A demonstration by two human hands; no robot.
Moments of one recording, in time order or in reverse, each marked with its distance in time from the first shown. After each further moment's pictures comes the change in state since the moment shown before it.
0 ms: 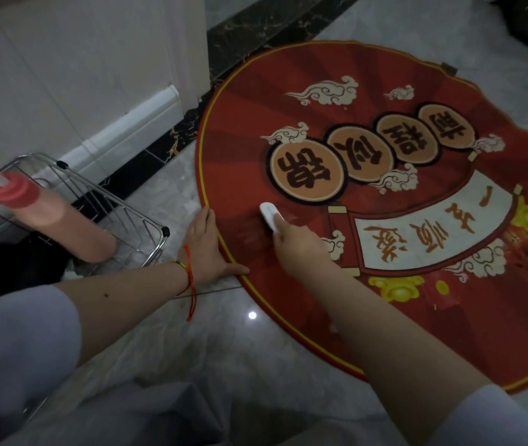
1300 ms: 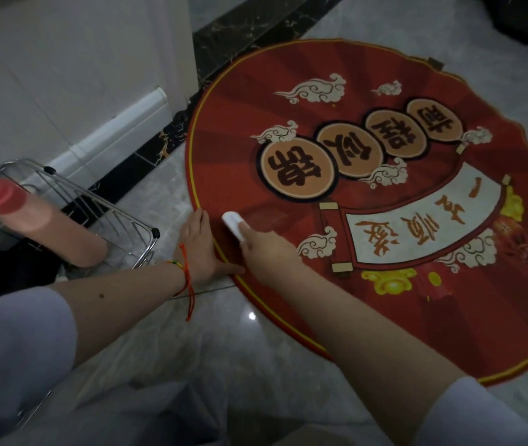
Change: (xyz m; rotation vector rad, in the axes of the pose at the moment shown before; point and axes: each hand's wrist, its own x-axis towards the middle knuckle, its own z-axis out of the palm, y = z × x) left_hand -0.002 0.009 -0.004 0.047 -0.021 -0.013; right_hand -0.004 -0.020 0.020 0.046 -0.041 -0.184
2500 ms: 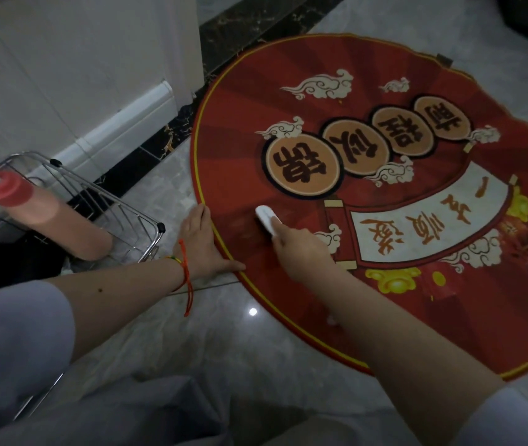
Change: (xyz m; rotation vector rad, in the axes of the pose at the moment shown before) left_hand 0.000 -0.009 0.001 -0.034 0.011 -0.013; right_hand -0.015 0.027 -0.018 -0.022 0.027 0.113
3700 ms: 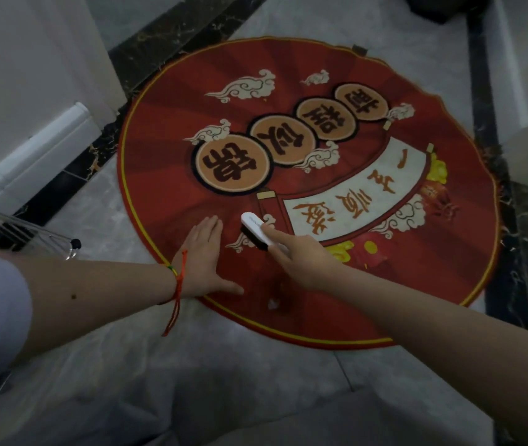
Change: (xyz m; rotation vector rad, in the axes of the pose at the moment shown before) left_hand -0.031 0.115 0.013 0.275 -0.169 0.338; right_hand -0.075 0.104 -0.034 0.267 0.000 -0.034
